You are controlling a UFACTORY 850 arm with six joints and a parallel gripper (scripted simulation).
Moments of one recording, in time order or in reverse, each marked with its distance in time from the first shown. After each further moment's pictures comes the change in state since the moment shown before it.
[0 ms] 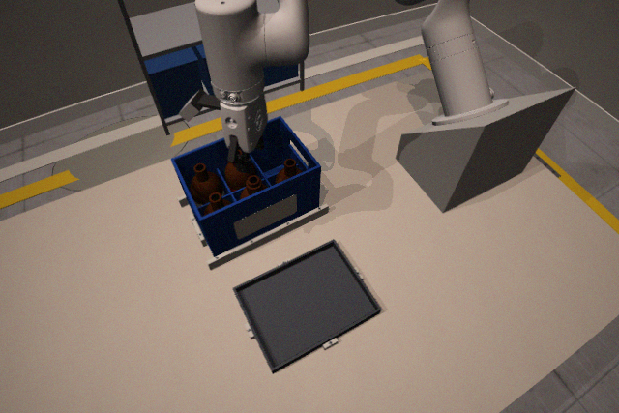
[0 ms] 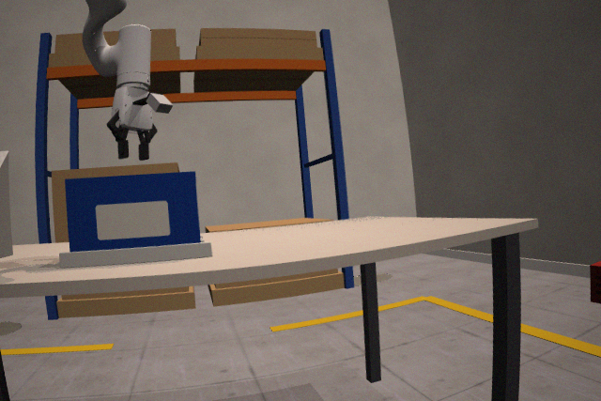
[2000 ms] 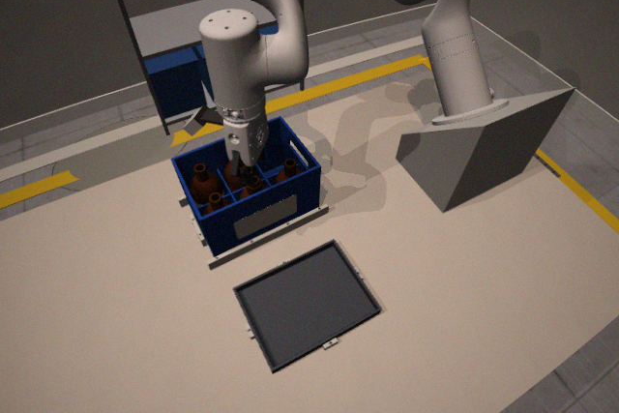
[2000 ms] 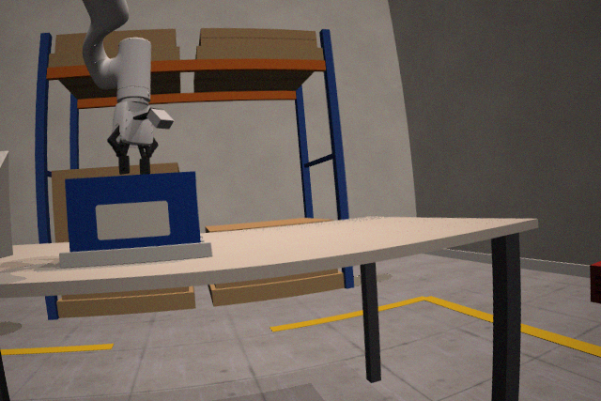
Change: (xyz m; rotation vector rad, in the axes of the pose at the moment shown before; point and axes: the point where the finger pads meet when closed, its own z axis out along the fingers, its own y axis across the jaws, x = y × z) arm 0.001 -0.001 0.036 0.000 0.000 0.000
